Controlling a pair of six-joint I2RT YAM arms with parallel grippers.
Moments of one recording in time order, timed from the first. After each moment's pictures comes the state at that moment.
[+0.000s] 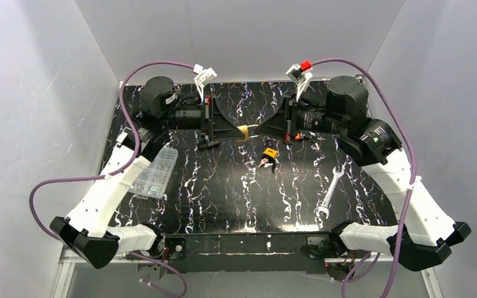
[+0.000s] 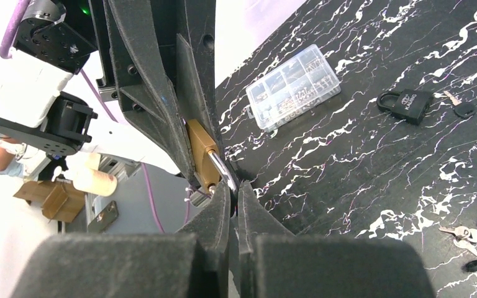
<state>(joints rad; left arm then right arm) -0.53 1.23 1.45 -0.39 0.98 -0.66 0.67 1.19 1.61 -0.66 -0.58 0.45</state>
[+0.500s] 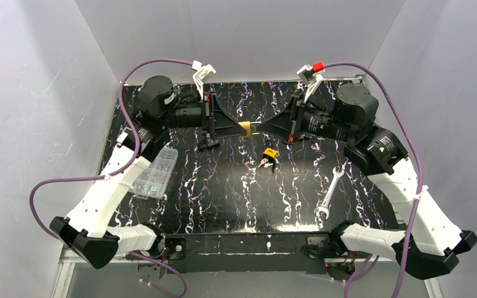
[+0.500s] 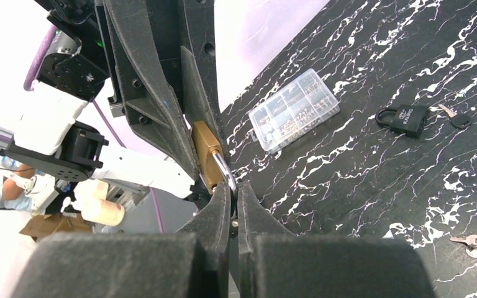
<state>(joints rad) -0.54 1.23 1.45 -0.33 0.96 -0.67 0.69 1.11 1.54 -0.57 -0.48 0.54</state>
